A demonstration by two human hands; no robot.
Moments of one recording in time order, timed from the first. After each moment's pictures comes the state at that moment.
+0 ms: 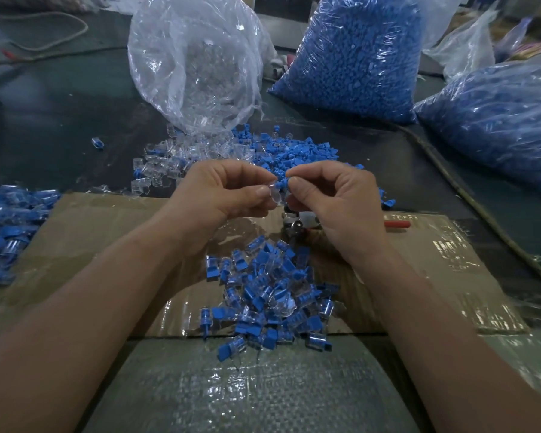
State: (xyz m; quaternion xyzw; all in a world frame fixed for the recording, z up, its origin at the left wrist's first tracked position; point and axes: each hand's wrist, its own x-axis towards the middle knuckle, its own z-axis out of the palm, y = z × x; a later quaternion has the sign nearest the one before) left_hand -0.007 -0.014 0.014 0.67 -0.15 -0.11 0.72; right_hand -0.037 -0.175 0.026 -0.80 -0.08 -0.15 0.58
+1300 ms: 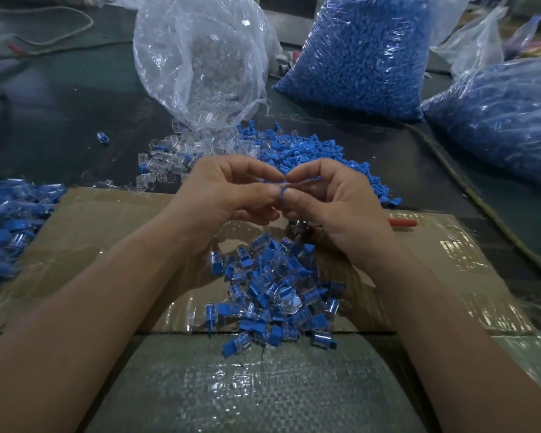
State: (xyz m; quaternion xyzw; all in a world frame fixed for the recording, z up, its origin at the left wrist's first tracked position) left_hand -0.010 -0.015 0.017 0.67 -0.16 -0.11 0.72; right_hand -0.040 -0.176 0.028 -0.77 -0.11 -0.01 0.63
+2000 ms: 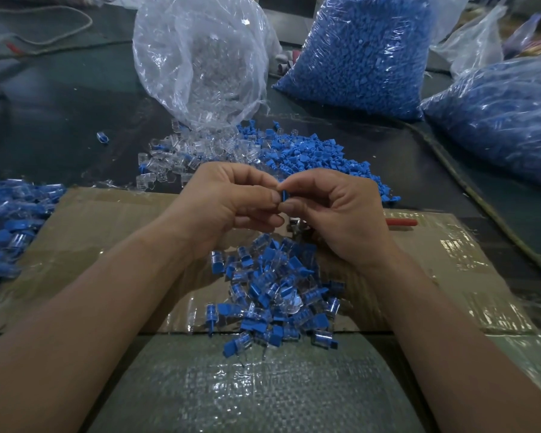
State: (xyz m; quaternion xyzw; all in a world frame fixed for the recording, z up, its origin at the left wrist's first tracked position) left_hand -0.014 -0.018 0.019 0.64 -0.11 -0.16 0.74; right_hand -0.042 -0.177 0.022 -0.82 -0.22 -0.13 0.51
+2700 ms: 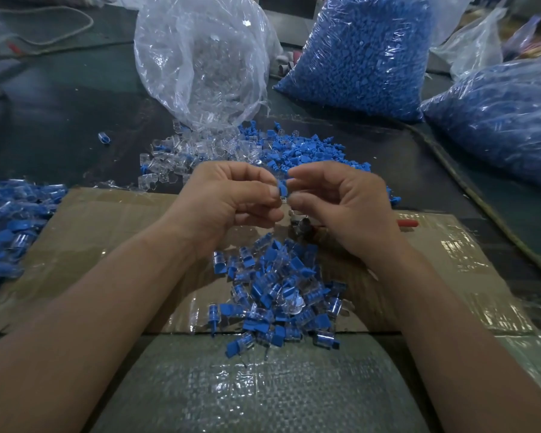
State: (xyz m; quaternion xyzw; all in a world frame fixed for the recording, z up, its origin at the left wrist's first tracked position) left_hand -0.014 -0.018 0.018 0.63 -0.10 -0.14 0.76; right_hand -0.038 -0.185 0.025 -0.85 -0.17 -0.11 0.50
